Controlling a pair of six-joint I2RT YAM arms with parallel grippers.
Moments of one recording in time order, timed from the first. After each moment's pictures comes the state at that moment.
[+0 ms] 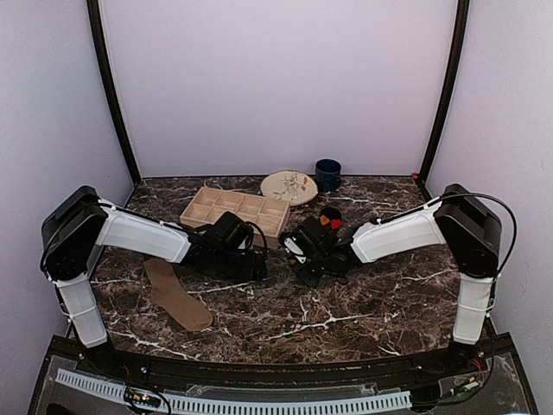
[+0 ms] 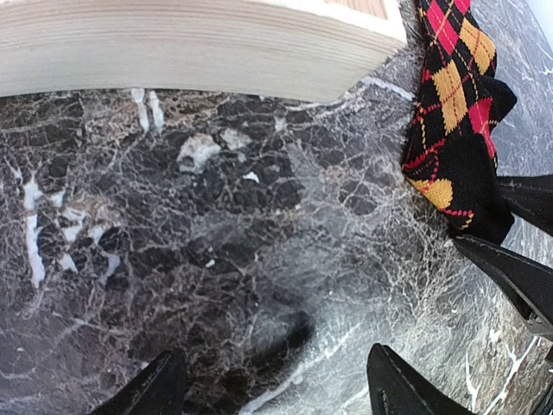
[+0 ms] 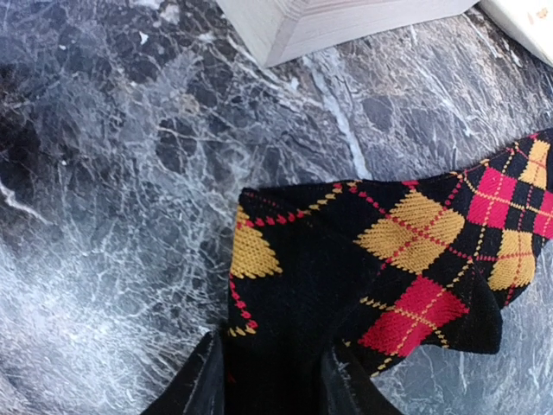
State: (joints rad) left arm -0.84 1.83 1.01 -0.15 -0.04 -0.66; right arm 0.95 1.94 1.15 -0.22 0.29 0.00
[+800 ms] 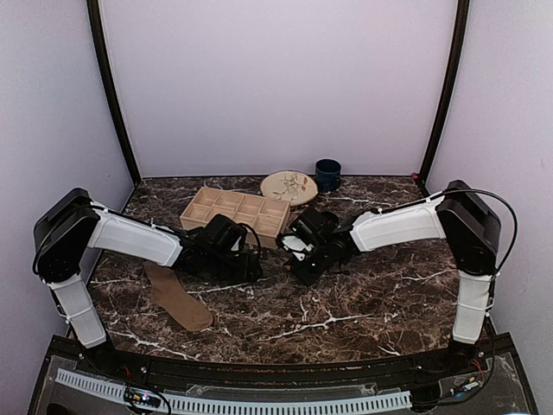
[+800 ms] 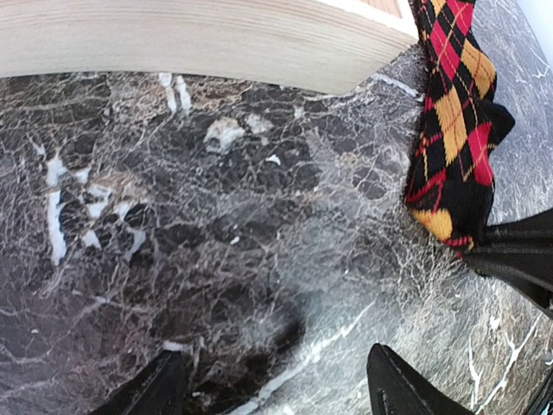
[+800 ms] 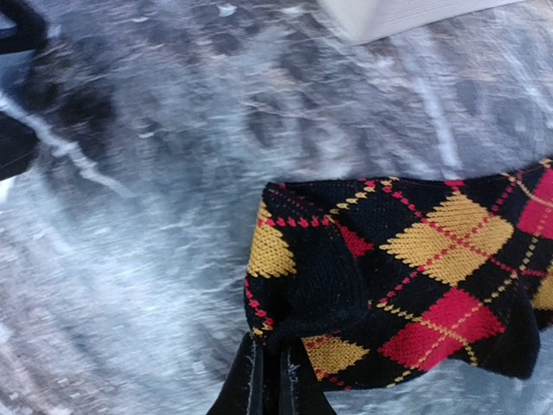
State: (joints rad) left arm -0.82 1.78 0.93 -0.08 -0.02 -0.67; right arm 0.91 1.95 1.23 -0.37 0.05 0.03
